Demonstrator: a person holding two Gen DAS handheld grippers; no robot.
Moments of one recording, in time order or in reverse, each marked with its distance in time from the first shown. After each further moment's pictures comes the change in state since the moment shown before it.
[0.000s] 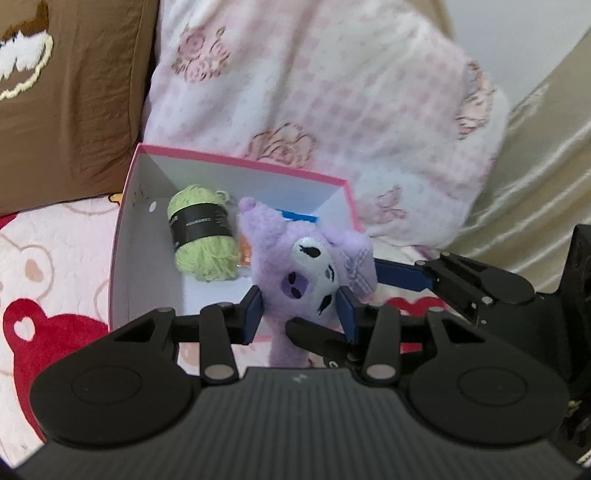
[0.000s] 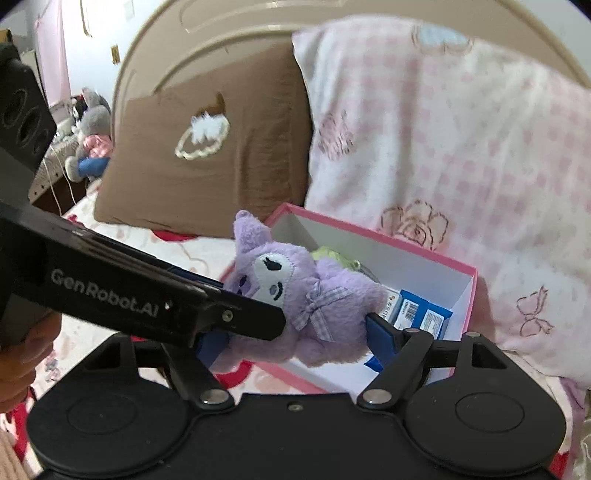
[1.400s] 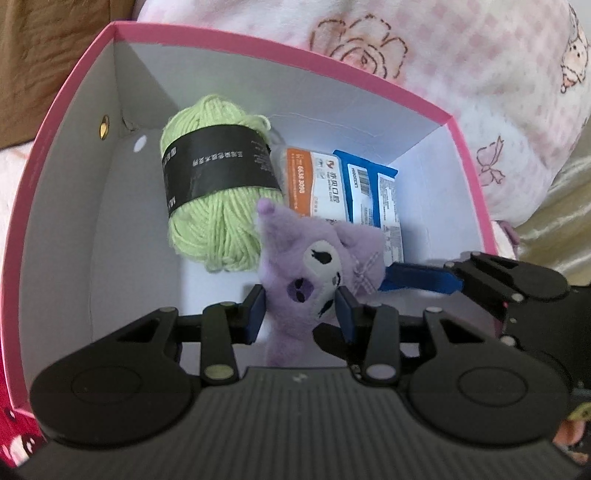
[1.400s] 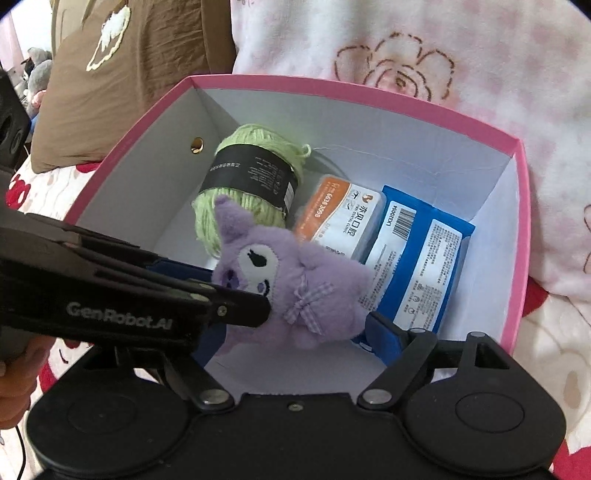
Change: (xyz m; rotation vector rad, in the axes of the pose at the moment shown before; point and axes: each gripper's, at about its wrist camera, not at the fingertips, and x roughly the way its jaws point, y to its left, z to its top) left arm 0.151 0.049 -0.018 -0.018 0.116 0.063; right arm 0.143 -0.068 -0.041 0.062 0.233 -0.007
